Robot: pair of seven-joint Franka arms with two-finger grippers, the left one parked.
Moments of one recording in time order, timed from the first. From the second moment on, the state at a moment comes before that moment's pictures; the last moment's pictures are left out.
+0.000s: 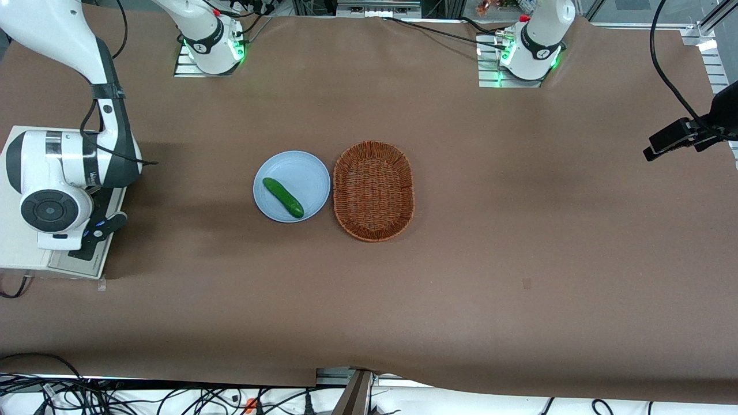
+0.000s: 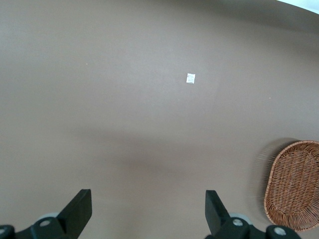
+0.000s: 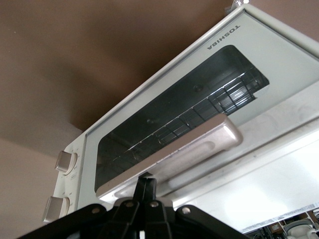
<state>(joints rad) 0.13 0.49 -0.20 -1.62 -0.54 1.77 -0.64</state>
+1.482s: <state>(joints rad) 0.14 0.49 -0.20 -1.63 -0.45 1.81 -0.63</state>
